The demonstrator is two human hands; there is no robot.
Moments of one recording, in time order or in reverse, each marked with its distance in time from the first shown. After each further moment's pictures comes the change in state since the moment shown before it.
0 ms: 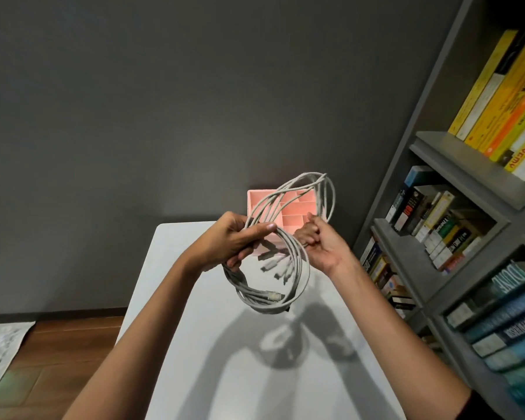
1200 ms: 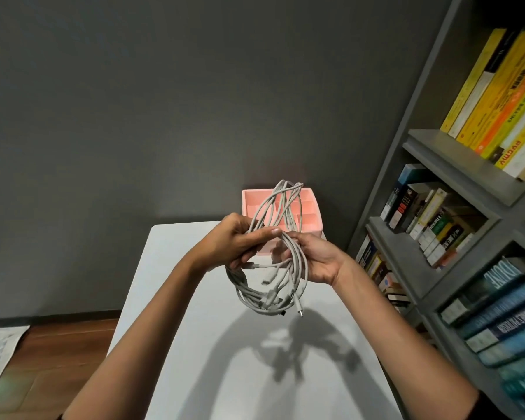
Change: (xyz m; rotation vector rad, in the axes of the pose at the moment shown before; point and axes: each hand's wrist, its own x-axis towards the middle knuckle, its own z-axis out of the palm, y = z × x) left_hand 0.010 -0.004 0.010 0.099 -0.047 0.038; right_hand -0.016 0.005 -0.007 -0.272 -0.323 0.380
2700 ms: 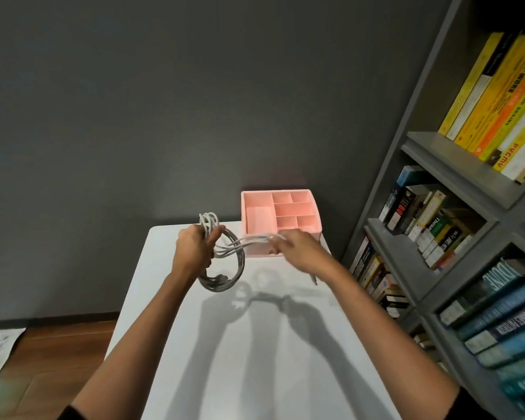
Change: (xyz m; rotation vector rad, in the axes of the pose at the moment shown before) left_hand 0.011 -0.080 -0.030 0.322 0.631 -0.252; right_hand -0.001 0.004 0.020 -1.745 0.603 -0.357
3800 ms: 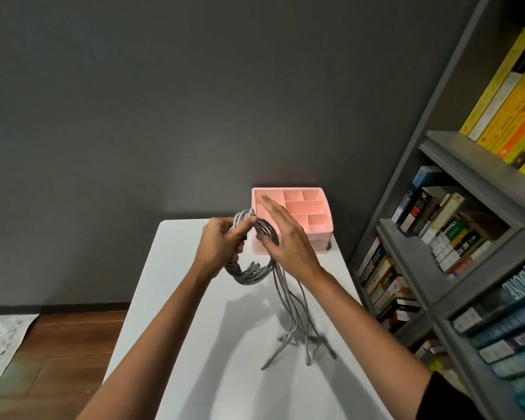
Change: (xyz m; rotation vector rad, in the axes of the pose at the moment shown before) left_hand -0.018 0.030 0.002 -0.415 -0.143 0.033; right_hand 0.028 -0.004 0.043 0.200 0.355 -0.564
